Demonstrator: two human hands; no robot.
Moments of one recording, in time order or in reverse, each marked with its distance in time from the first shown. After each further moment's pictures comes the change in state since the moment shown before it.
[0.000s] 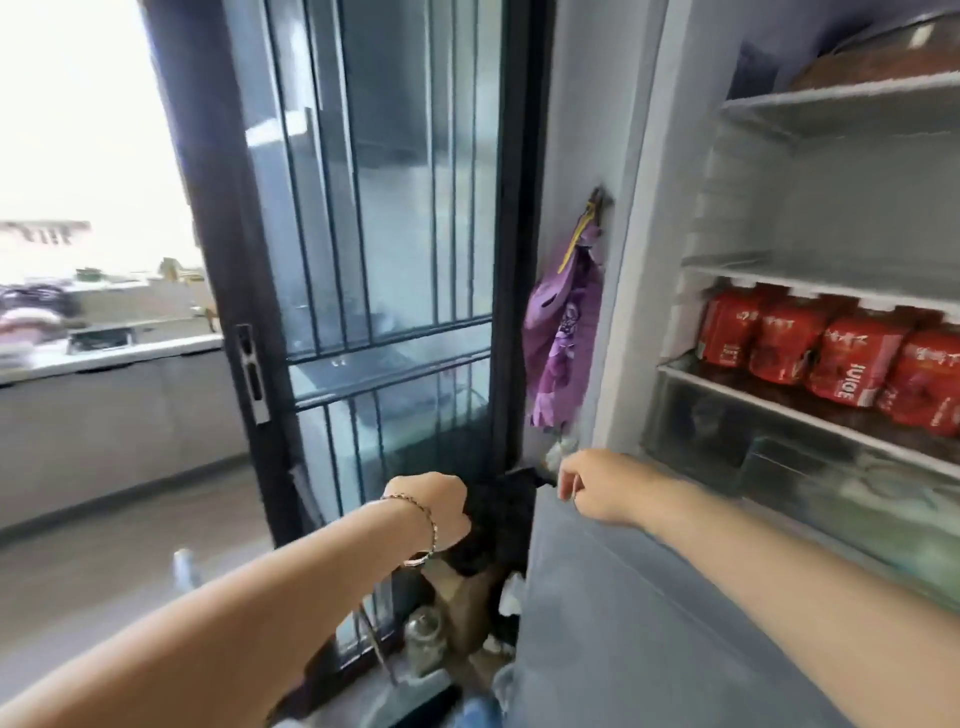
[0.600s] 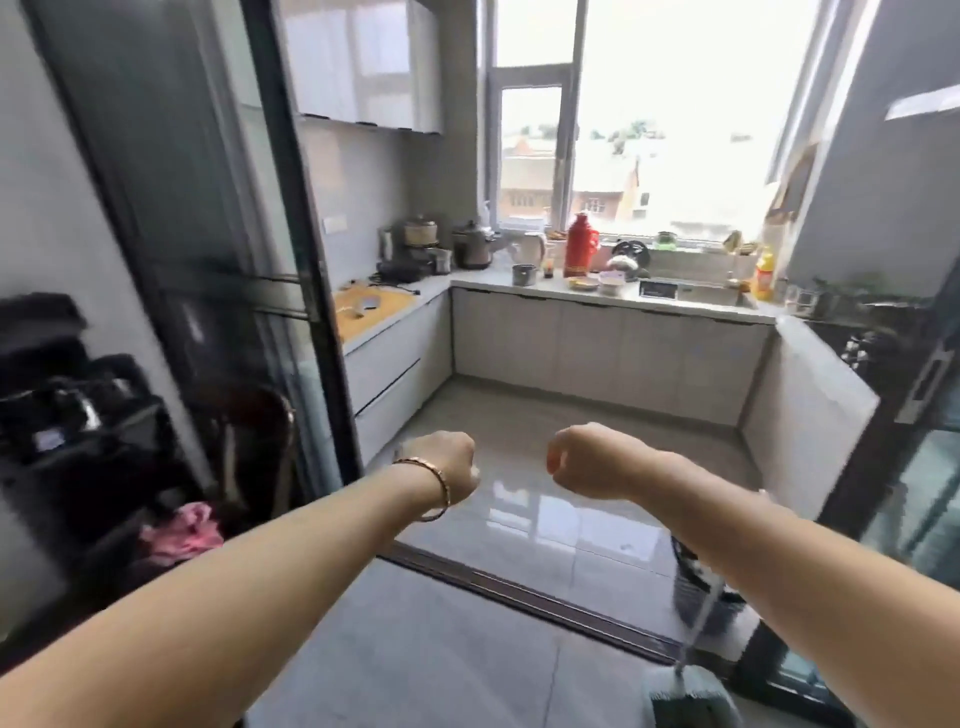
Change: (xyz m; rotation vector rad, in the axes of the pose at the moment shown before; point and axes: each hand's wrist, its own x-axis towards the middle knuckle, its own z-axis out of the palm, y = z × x) left_hand -0.554 -0.320 0.134 -0.320 0.042 -1.111; right_hand -0.199 -0.566 0.158 -0.159 -0.182 -1.072
